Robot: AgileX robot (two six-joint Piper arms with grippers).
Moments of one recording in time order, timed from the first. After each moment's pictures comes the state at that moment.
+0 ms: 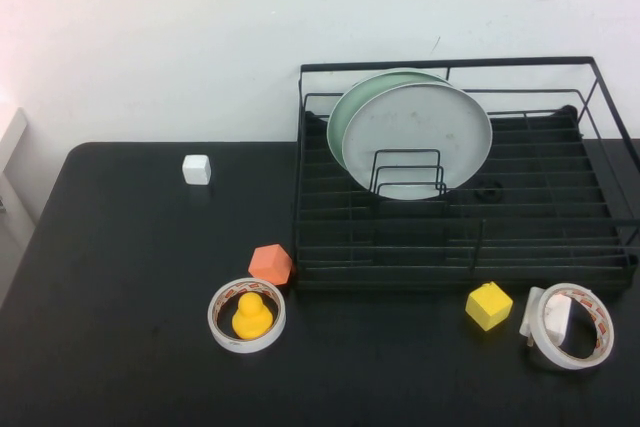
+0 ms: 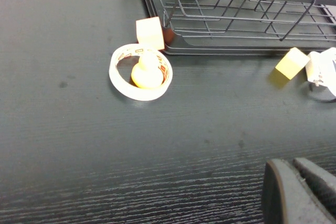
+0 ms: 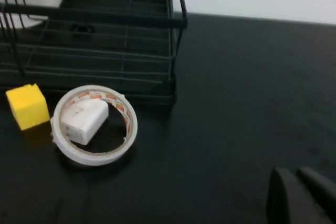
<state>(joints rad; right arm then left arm) 0.05 -0.01 -0.05 -0.27 0.55 0.16 -0.23 0.19 -0.41 -0.33 0.83 -0.03</state>
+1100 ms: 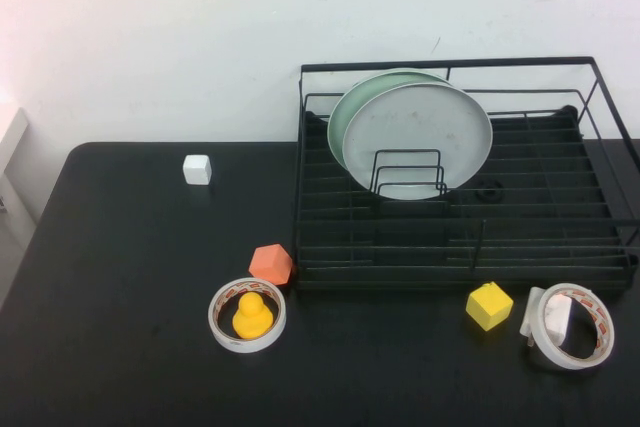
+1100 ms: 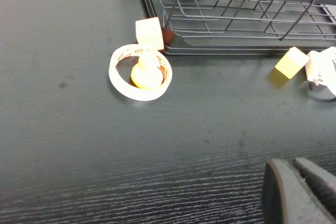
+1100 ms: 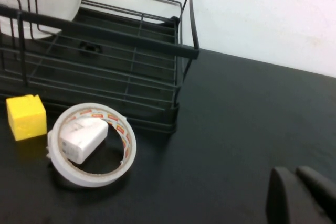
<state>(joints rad) -0.03 -0.01 0.02 -0.10 0.37 -0.14 -0.23 0.19 -0.41 -0.34 0.83 -0.03</state>
